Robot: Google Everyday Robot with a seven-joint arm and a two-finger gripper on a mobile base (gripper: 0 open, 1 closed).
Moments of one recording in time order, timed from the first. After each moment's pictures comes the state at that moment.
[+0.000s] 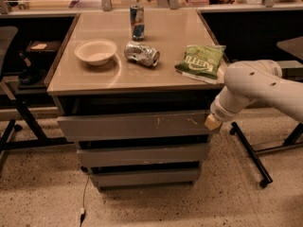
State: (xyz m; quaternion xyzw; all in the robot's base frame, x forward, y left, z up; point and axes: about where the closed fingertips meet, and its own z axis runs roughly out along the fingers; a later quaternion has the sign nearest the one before) arm 0.592 -0.222 0.662 -0.40 0.91 0.01 0.14
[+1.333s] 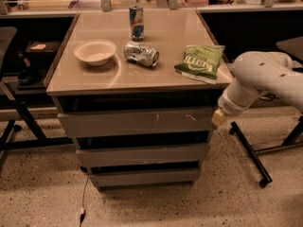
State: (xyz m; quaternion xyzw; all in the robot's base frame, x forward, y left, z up) arm 0.597 -0.247 0.676 -0.38 0.92 0.02 0.13
